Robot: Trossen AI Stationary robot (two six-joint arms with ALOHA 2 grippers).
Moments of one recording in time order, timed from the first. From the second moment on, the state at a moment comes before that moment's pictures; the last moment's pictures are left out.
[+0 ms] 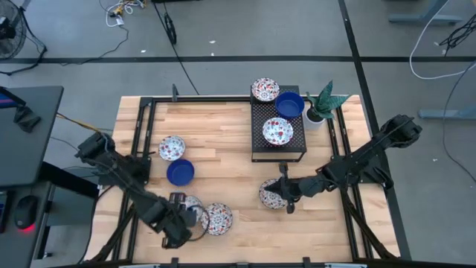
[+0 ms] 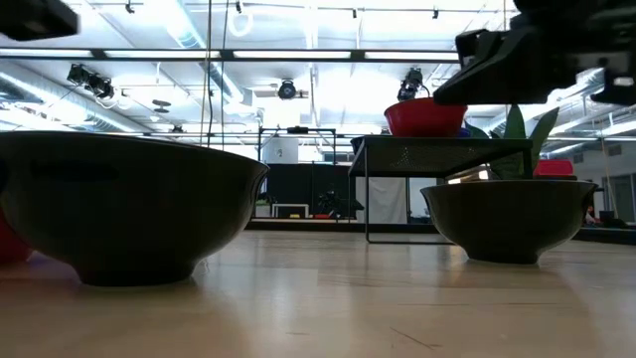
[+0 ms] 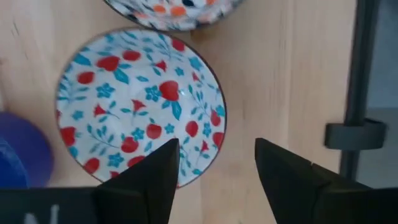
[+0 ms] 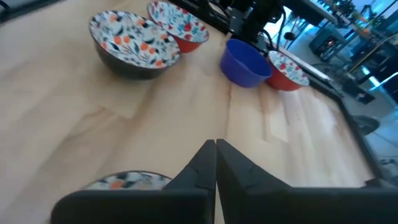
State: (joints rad) left arm -0.79 1.65 1.25 -0.99 -0.08 -0.71; right arm 0.49 1.36 0.52 0.39 0.45 -0.29
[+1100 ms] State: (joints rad) left arm -0.80 1.79 1.25 -0.91 -0.18 -0.81; right arm 0.42 1.36 0.52 0.37 0.45 -0.25
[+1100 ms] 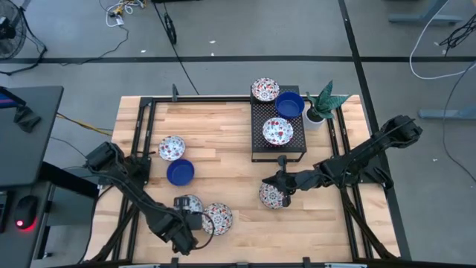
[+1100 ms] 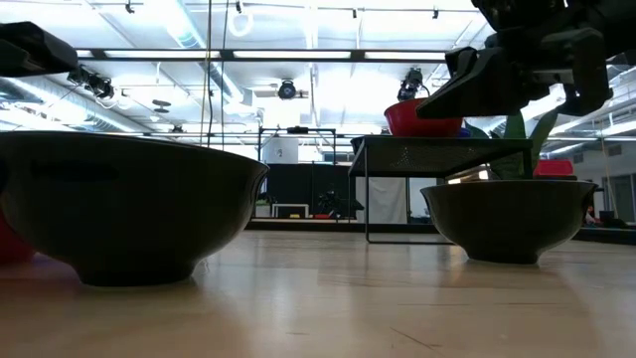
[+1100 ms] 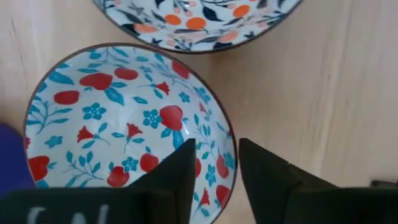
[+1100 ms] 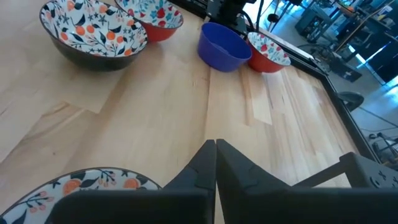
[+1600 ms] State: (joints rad) left arm -0.74 1.79 1.25 -0.90 -0.09 -0.93; right arm 0.42 1.36 0.52 0.37 0.45 -0.25
